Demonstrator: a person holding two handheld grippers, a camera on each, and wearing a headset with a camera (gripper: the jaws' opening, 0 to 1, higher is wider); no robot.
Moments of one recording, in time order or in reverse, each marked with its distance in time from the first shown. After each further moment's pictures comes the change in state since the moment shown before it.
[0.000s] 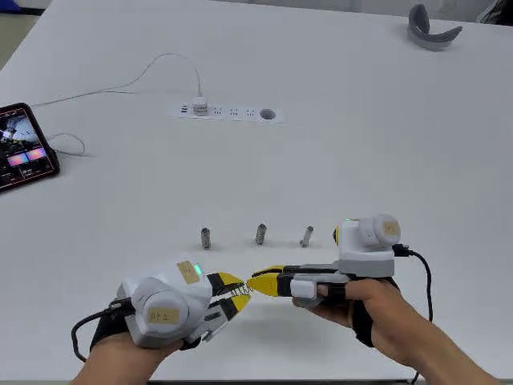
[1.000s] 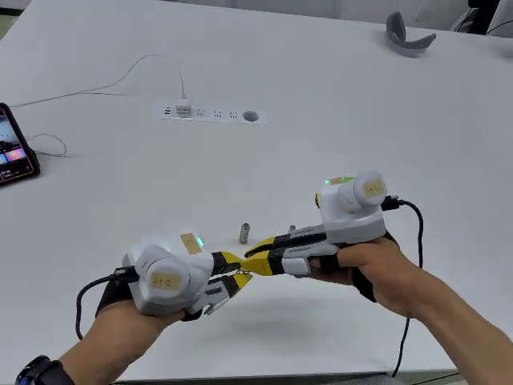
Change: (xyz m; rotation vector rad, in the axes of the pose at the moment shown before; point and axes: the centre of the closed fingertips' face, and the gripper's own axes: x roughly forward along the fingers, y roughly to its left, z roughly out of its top) left arm 0.016 0.005 0.034 0.033 -0.061 -0.058; right arm -0.018 0.021 0.029 -0.376 0.240 -0.077
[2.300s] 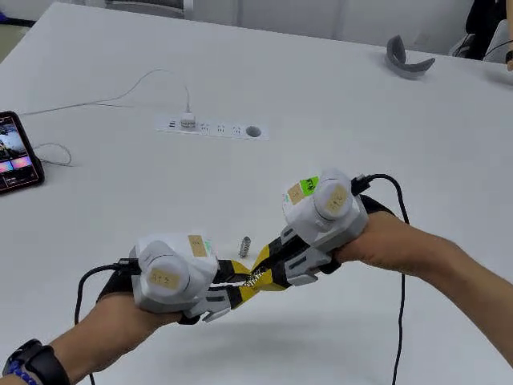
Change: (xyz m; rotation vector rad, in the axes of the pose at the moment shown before) left arm -0.003 -0.012 0.012 0.071 -0.010 -0.120; right arm -0.002 0.009 -0.012 -0.491 0.382 0.035
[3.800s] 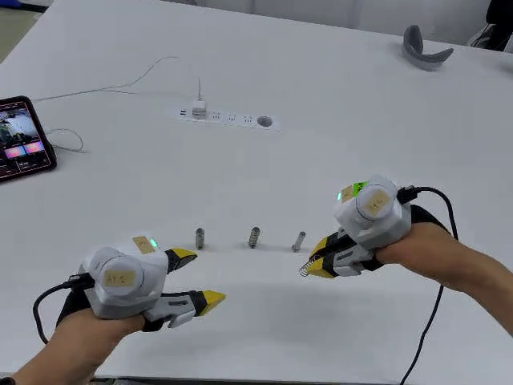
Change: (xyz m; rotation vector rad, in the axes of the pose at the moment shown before) left arm -0.049 0.040 -0.074 -0.277 0.040 0.254; right arm -0.020 -0.046 -0.097 0.230 0.126 -0.193
